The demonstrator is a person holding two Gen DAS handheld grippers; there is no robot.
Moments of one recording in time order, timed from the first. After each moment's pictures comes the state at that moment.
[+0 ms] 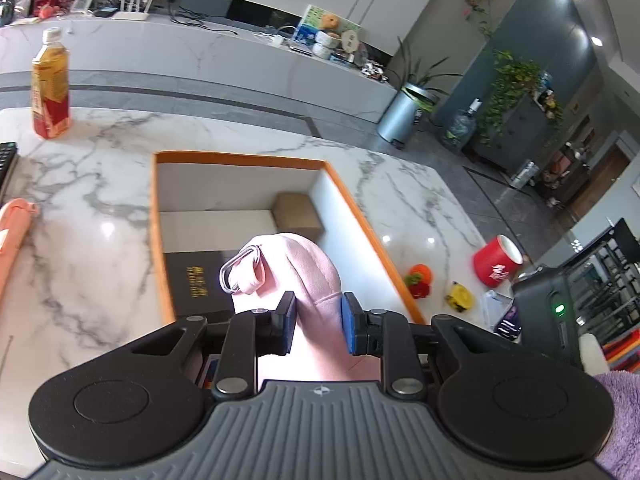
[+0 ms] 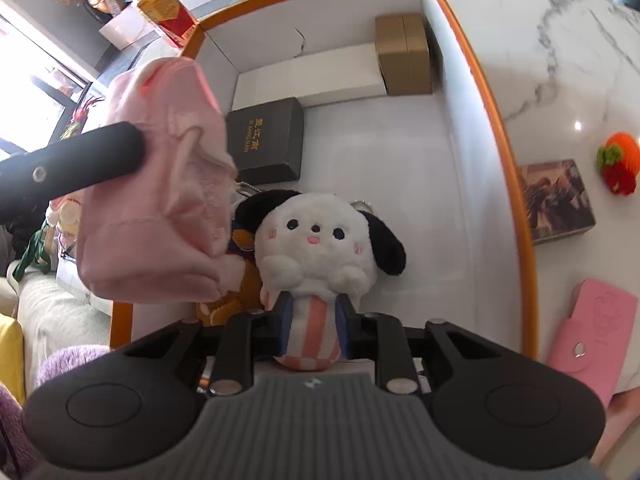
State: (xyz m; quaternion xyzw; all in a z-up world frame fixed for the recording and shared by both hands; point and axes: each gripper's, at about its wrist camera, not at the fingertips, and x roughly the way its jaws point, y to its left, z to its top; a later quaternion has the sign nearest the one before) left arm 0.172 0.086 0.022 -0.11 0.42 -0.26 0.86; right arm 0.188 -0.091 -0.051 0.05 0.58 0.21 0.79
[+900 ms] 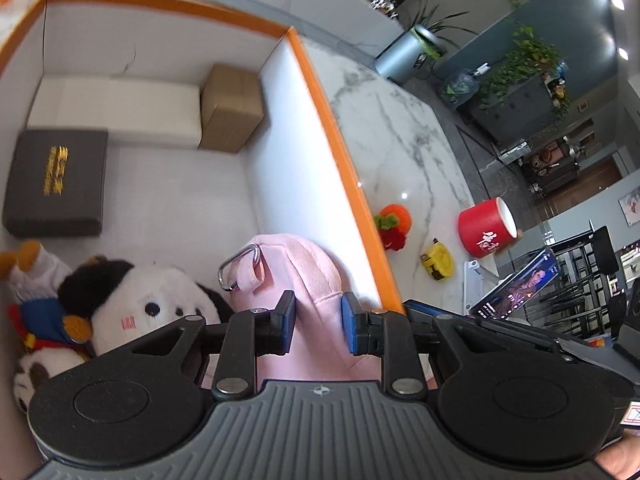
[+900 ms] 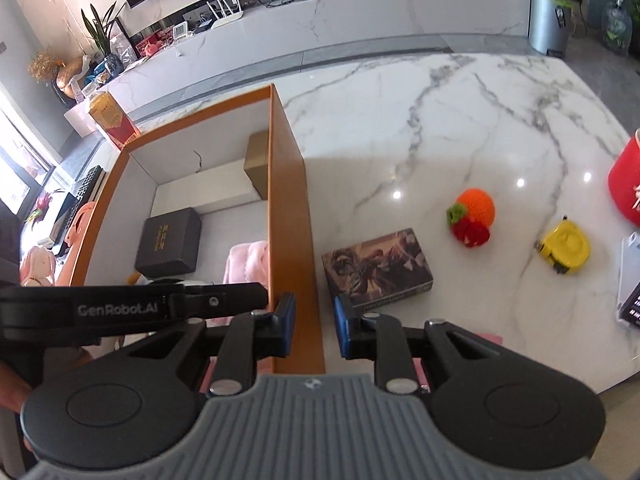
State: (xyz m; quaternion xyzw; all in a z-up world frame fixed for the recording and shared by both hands) left arm 0.208 -0.002 -0.071 -0.19 0.53 -0.26 0.78; right arm 0.181 -0.188 -0.032 0.08 0.48 0.12 0.86
